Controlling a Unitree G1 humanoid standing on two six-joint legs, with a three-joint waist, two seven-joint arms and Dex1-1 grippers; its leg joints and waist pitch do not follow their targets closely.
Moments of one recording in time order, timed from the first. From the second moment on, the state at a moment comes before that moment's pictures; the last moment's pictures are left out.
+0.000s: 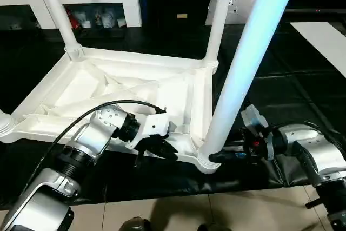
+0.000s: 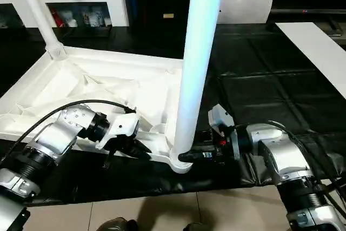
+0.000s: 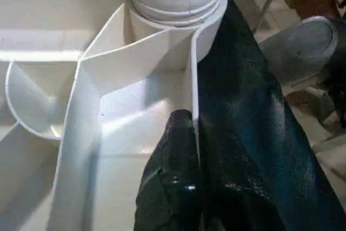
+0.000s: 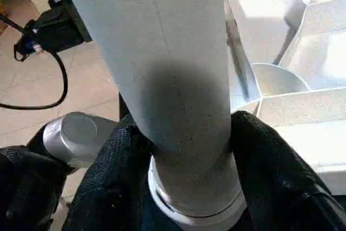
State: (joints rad) left arm -0.60 0.41 -0.41 0.45 0.00 0.07 -1.44; right arm -0.34 -0.54 0.16 0.20 0.32 0.33 1.41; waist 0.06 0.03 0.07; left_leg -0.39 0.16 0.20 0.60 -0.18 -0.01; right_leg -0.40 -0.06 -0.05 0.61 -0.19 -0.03
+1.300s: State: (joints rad) left arm -0.66 0.32 -0.36 0.58 0.07 0.04 -1.22; right arm -0.33 -0.44 0.07 0.18 0.20 0.31 0.98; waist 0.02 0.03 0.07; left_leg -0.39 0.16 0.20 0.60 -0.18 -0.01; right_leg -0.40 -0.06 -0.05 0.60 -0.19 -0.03
